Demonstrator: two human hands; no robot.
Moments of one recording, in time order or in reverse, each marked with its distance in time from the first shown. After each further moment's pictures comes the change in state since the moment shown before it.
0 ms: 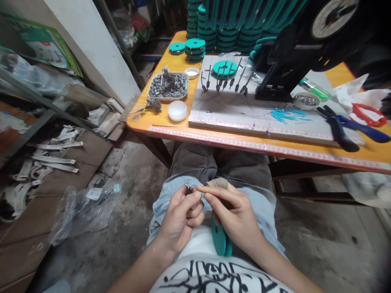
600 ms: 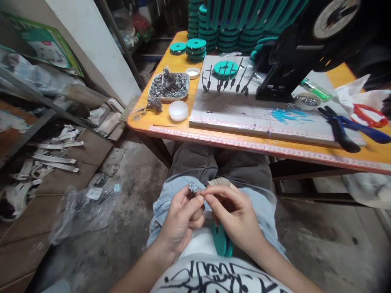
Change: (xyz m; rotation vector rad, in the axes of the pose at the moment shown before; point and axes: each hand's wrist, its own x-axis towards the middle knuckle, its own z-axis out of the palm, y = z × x) left_hand -0.001 -0.003 -0.002 0.060 -0.020 0.007; right_hand 0.000 0.003 0.001 0.061 0.000 0.029
